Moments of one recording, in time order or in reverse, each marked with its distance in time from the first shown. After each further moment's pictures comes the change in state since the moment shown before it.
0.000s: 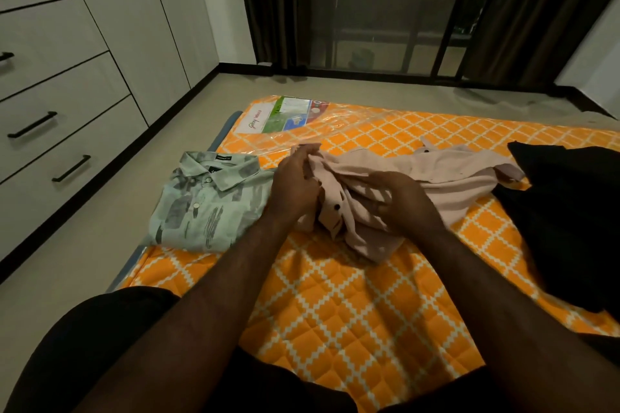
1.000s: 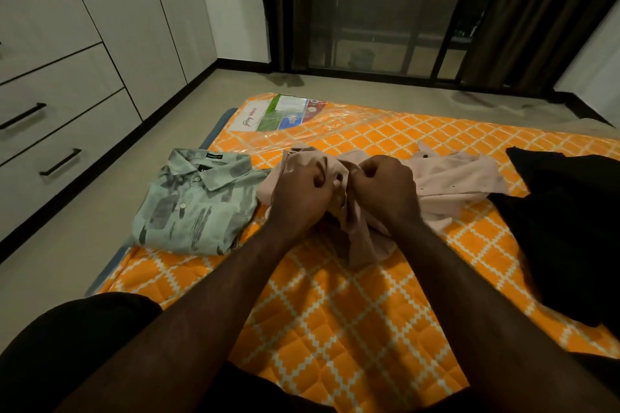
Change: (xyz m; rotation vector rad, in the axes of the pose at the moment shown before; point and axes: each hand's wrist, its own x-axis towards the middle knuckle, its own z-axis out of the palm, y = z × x) left_hand -0.017 0.029 0.013 0.247 -0.040 -0.054; right_hand 0.024 -0.040 0.003 0.168 0.191 0.173
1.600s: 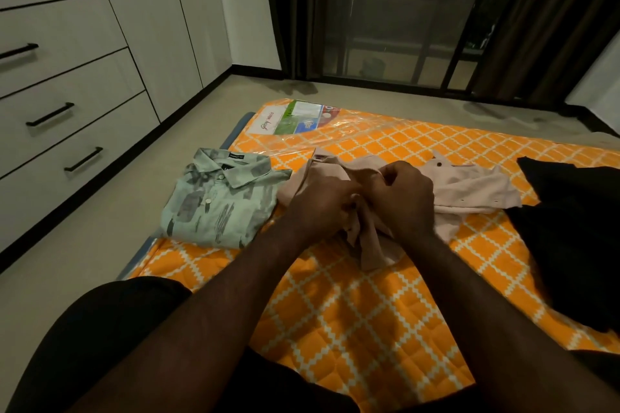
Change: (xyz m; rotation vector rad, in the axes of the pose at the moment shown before) left_hand -0.015 -0.007 -0.022 0.097 -0.264 0.438; right_hand -0.028 -0.017 -0.002 -0.020 0.171 -0.047
